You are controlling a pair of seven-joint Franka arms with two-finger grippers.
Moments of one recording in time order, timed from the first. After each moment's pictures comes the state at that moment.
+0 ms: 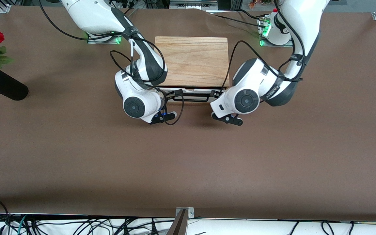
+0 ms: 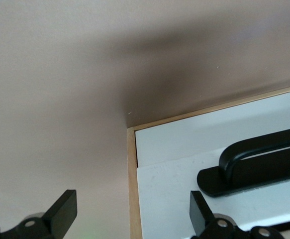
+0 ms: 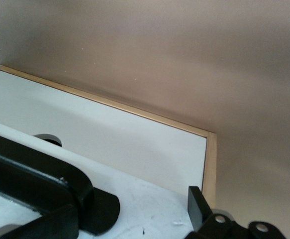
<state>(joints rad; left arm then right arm) -0.32 0.58 -0.27 -1.51 -0.10 1.69 -0.29 0.54 0.67 0.04 -1.45 0.41 1.75 0.20</state>
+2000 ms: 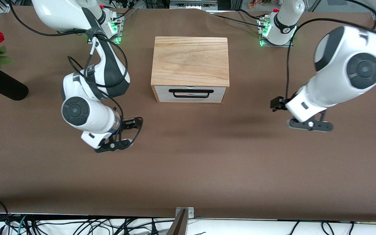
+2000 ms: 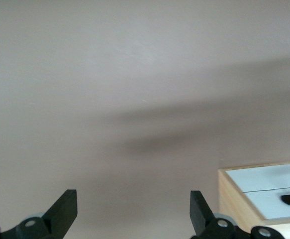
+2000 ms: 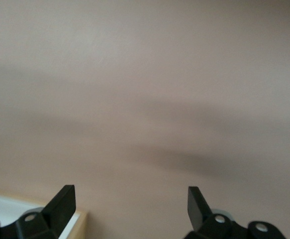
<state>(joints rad) -0.04 0.31 -0.20 -1.43 0.03 1.64 -0.14 0.43 0.66 -0.11 -1.20 0.11 1.81 0.13</state>
